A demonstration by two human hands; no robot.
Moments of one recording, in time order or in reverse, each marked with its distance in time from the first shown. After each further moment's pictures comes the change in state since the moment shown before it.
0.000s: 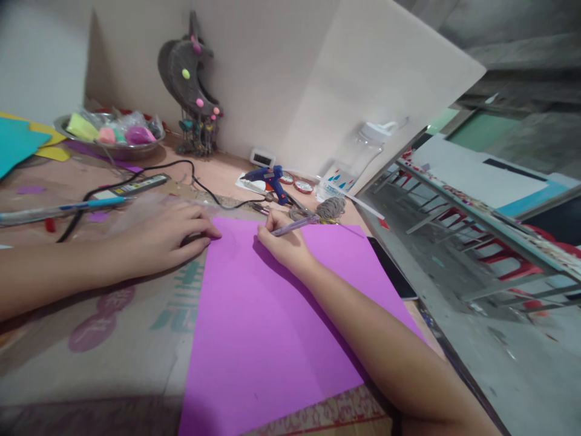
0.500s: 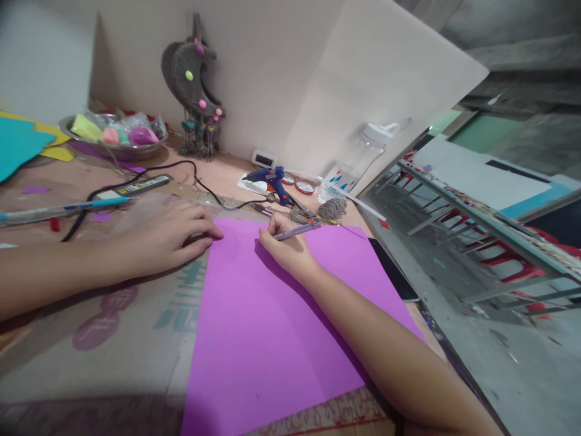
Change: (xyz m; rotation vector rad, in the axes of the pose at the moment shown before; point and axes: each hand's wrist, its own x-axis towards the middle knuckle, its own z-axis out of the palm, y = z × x) left_hand 0.000 0.000 0.000 -0.001 -0.006 -0.003; right_hand -0.006 0.002 -0.001 0.001 -0.003 0.011
